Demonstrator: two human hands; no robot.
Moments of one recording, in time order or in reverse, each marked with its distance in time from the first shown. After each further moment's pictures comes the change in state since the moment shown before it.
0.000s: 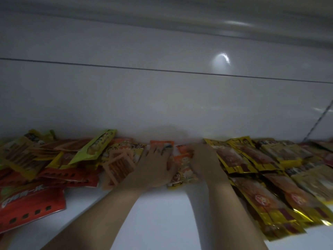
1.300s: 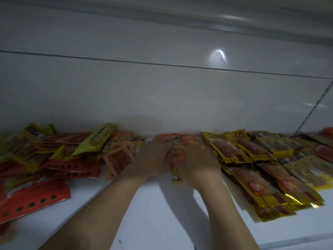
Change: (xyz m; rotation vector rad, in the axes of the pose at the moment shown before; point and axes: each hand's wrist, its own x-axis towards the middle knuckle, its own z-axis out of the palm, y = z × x) left_hand -0.003 -0.003 -0.014 -0.169 0.106 0.153; right_hand -0.057 -0.031 -0.007 -0.128 0.126 -0.017
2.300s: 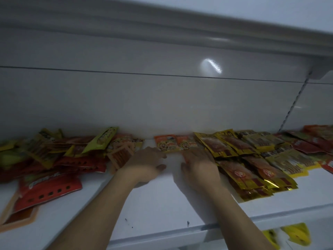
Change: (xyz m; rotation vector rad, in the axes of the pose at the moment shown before) left_hand -0.048 0.021 -0.029 0.108 -0.234 -0.077; right_hand -0.046 0.026 -0.001 0.104 0.073 -0.091
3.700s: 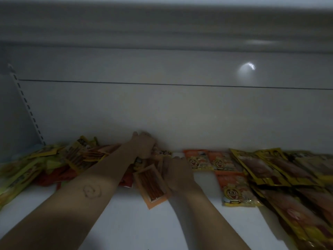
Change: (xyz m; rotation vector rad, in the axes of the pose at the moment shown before) left_hand 0.054 -0.119 -0.058 0.382 -0.184 -0.302; right_hand 0.081 -0.116 0.040 0.138 -0.274 -0.187
